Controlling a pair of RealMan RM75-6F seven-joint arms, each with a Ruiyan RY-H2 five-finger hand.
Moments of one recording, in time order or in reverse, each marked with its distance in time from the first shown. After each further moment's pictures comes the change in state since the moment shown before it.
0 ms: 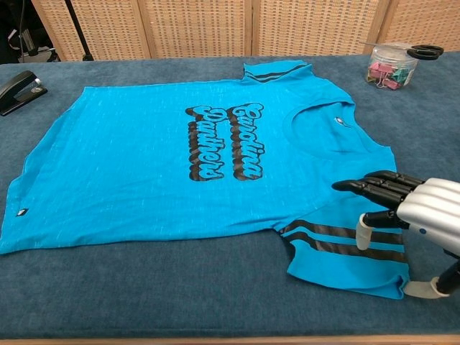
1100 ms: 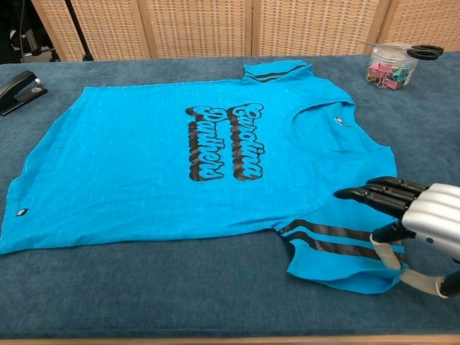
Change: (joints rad) left arm -0.006 -0.020 0.001 0.022 0.022 -0.002 0.011; right arm 0.018 0.026 -0.042 -0.020 -0.008 0.020 -0.004
